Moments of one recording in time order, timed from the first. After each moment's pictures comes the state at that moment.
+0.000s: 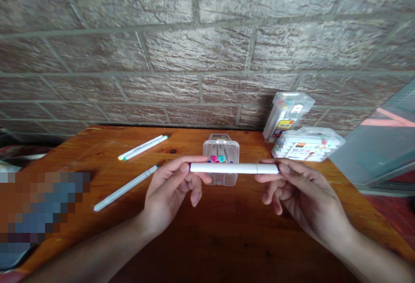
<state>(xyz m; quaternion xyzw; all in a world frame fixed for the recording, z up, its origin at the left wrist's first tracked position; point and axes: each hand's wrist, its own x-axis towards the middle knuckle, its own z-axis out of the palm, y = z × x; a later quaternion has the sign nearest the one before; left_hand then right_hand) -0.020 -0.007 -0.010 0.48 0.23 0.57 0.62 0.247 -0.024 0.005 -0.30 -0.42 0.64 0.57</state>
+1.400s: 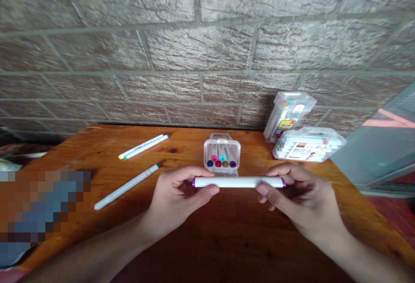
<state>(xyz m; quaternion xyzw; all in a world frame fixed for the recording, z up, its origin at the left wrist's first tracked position) -0.010 -0.012 -0.004 0.65 0.40 0.55 0.34 0.235 -0.037 -0.004 -0.47 -0.55 0.40 0.56</state>
